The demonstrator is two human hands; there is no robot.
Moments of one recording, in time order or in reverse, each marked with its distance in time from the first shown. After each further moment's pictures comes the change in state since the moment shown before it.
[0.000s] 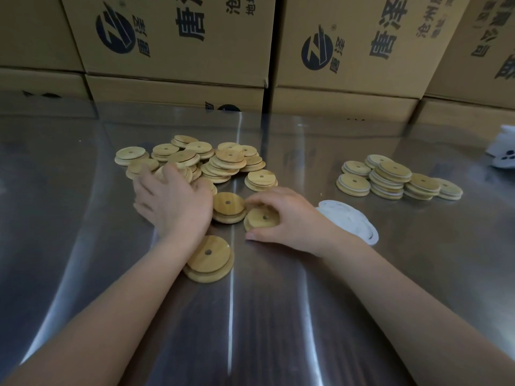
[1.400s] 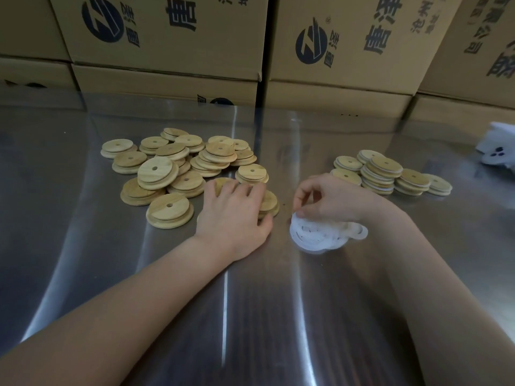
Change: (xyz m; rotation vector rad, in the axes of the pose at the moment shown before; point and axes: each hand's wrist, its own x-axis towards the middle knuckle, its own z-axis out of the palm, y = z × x) left_hand -0.048 0.023 0.023 0.382 -0.326 0.830; right_hand -0.018 0.042 -0.063 0.043 -0.176 0.298
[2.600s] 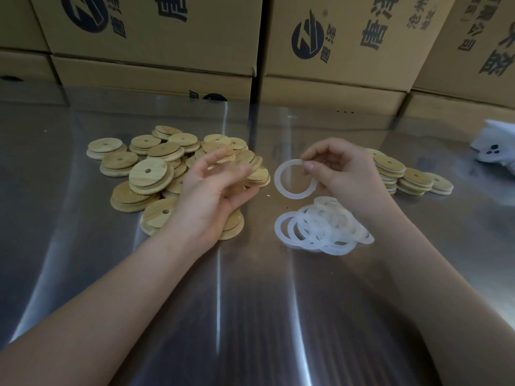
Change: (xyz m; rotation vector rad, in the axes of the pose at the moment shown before) left_hand 0.017 -0.023 -0.024 -2.001 0.139 -0.561; right_hand -0.001 -0.015 0.004 0.442 0.589 -0.192
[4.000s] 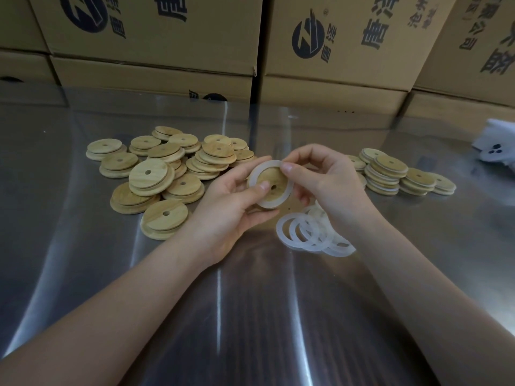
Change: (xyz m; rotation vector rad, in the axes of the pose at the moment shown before) left_hand -0.006 -0.011 0.002 0.228 -0.286 -0.093; right_hand -0.006 -0.016 0.029 0.312 -0.045 0.140
